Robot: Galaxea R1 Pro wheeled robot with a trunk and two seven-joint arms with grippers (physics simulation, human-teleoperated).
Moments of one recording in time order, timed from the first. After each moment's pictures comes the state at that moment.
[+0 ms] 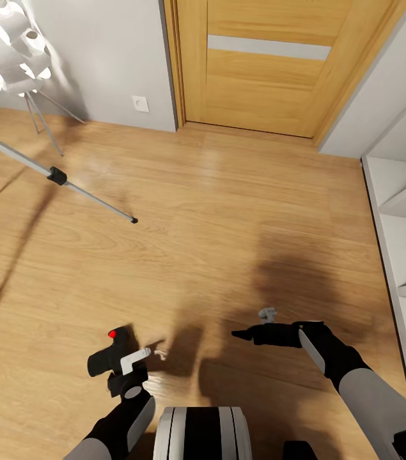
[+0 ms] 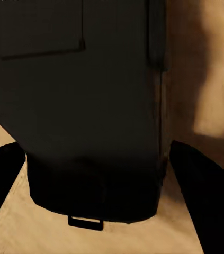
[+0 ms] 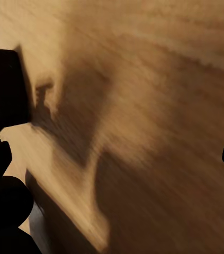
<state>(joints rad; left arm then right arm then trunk) -0.53 -0.12 -0.21 -0.49 0.32 -0.15 0.65 -0.78 -0.16 0.24 -0.59 -0.26 0.49 0.85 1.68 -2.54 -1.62</state>
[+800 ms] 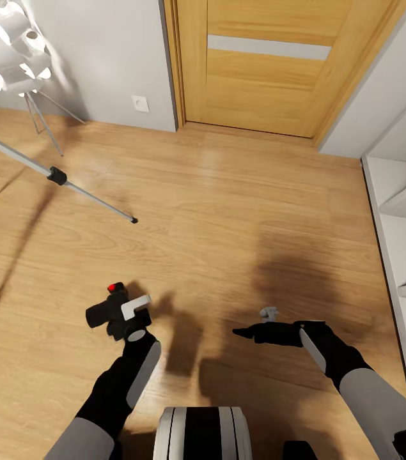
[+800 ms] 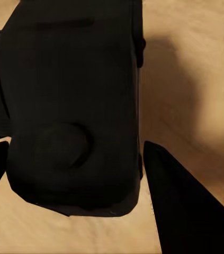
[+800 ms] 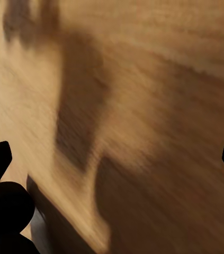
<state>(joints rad) -0.53 -0.13 -0.25 -1.10 0.32 0.23 0.85 -0.78 -0.16 0.21 -0.59 -0.26 0.49 0.85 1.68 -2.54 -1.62</state>
